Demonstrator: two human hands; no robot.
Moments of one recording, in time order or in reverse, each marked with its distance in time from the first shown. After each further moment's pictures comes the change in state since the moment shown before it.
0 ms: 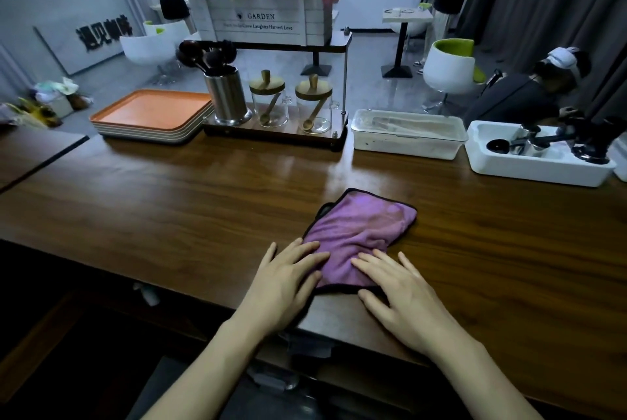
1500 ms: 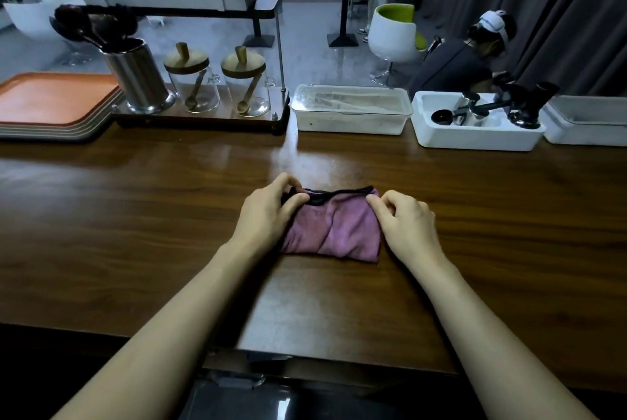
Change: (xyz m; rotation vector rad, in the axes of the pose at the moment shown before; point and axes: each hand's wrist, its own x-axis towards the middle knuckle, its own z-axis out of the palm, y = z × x) left_hand 0.138 0.033 0.003 -0.246 0.088 -0.114; right_hand 0.043 0.077 -0.047 0.146 0.428 0.541
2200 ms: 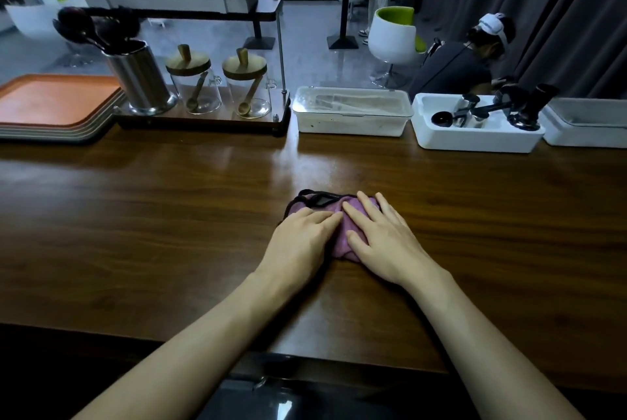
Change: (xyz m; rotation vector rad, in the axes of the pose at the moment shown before) left_hand -0.037 0.025 0.027 0.342 -0.121 0.487; right_hand -0.014 -0.010 0.011 -0.303 -0.440 -0.222
